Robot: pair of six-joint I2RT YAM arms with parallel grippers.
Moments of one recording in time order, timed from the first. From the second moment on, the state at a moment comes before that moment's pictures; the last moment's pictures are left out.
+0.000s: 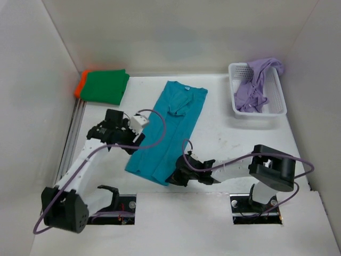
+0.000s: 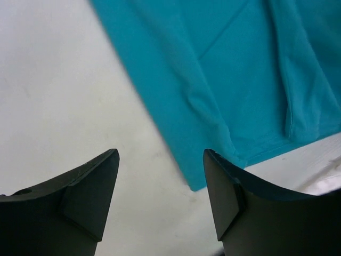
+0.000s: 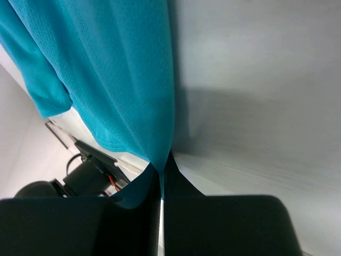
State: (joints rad) left arm -0.17 1.13 0.86 -0.78 0.30 0.49; right arm 1.20 1.65 0.66 0.13 0.04 1.69
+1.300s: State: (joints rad) left arm -1.08 1.04 0.48 -0.80 0.06 1.14; right arm 1.19 1.29 0.33 0.14 0.05 1.58
